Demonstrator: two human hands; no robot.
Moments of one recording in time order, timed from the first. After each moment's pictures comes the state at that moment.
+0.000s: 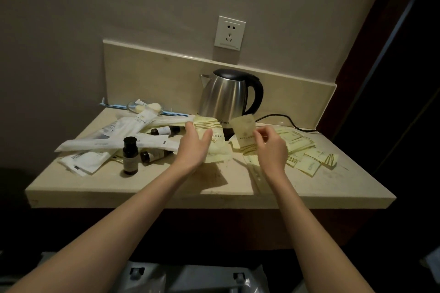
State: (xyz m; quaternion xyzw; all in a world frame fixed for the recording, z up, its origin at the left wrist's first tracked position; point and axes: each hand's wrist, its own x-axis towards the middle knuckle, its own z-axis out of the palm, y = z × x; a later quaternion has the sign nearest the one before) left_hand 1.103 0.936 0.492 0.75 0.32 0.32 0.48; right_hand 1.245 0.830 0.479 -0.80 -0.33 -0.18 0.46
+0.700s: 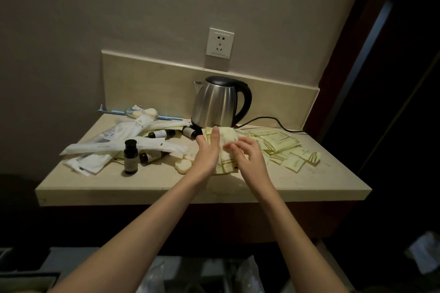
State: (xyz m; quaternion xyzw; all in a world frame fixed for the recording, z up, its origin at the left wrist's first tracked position) left_hand 1.100 0.880 0.504 0.62 0.26 0.29 0.68; right_hand 1.170 0.793 0.497 -0.74 -0.40 0.05 0.55
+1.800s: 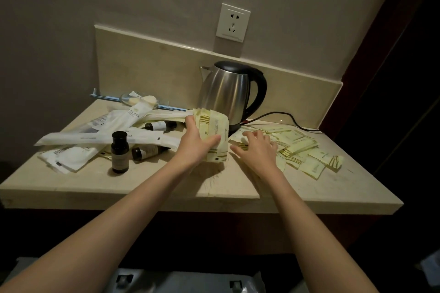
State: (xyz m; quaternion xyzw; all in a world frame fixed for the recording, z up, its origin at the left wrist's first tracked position) left_hand 1.115 0.946 0.483 0.69 0.27 0.31 0.59; right_hand 1.280 0.864 0.453 -0.91 -0.37 -0.11 0.14
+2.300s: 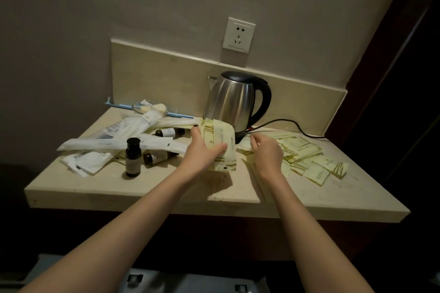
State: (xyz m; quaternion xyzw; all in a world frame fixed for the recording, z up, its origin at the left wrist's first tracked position) left_hand 1.098 0.934 0.491 0.68 0.28 0.30 0.61; right_hand 1.265 0.860 0.466 -0.86 -0.36 -0.20 0.30
